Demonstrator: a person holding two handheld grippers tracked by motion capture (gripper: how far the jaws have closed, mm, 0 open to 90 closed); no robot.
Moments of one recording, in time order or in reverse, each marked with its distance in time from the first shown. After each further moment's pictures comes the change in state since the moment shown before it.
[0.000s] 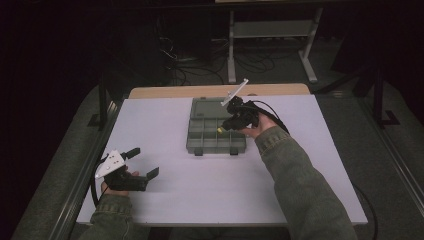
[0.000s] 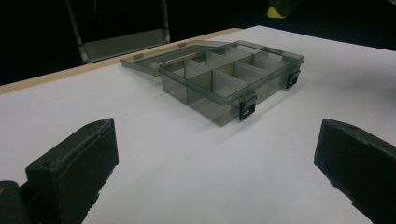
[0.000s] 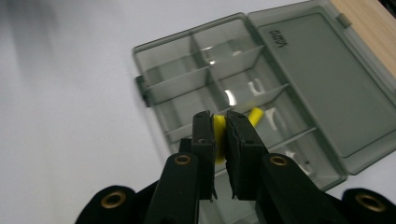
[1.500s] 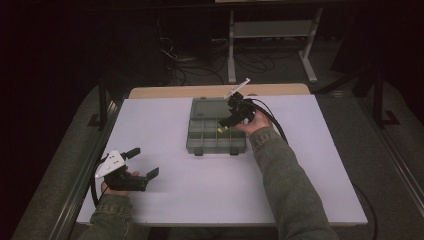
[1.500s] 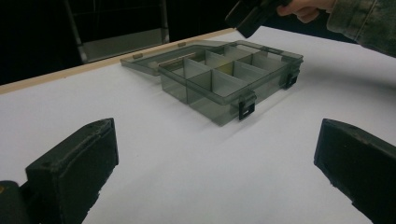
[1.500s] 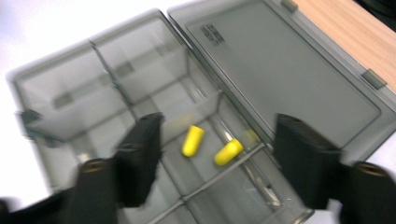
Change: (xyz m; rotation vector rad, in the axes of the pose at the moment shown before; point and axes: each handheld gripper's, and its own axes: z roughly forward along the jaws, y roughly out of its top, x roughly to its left) left arm 0.000 0.000 0.000 0.002 -0.003 0.003; right arm -0.046 -0.011 0.047 -0.080 -0.072 0.145
